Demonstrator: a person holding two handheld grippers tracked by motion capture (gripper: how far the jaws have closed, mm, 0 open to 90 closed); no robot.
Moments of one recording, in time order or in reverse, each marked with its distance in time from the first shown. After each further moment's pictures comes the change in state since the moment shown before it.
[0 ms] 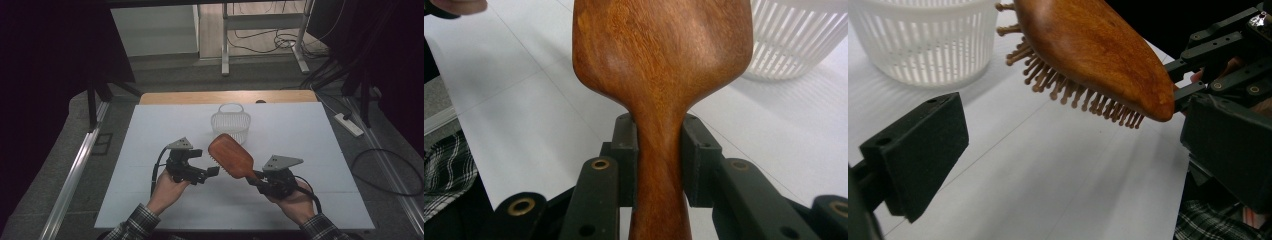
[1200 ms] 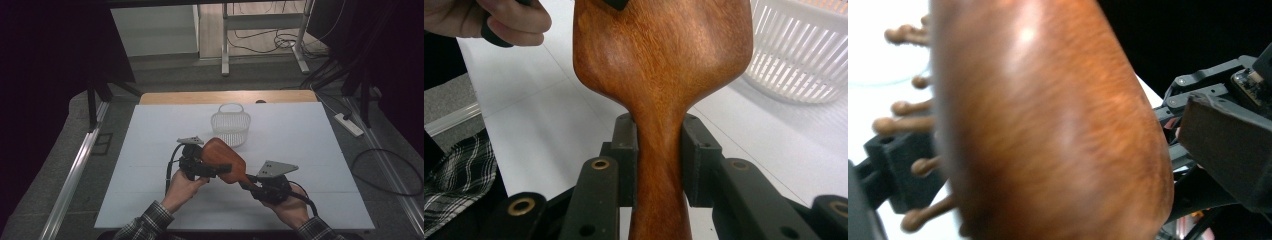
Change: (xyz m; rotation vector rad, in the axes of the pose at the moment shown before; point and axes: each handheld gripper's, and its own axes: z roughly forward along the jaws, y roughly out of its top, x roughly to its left) left arm 0.002 0.008 0.029 0.000 -0.152 -0.155; right arm 0.017 -0.001 0.005 -0.054 0.046 -0.051
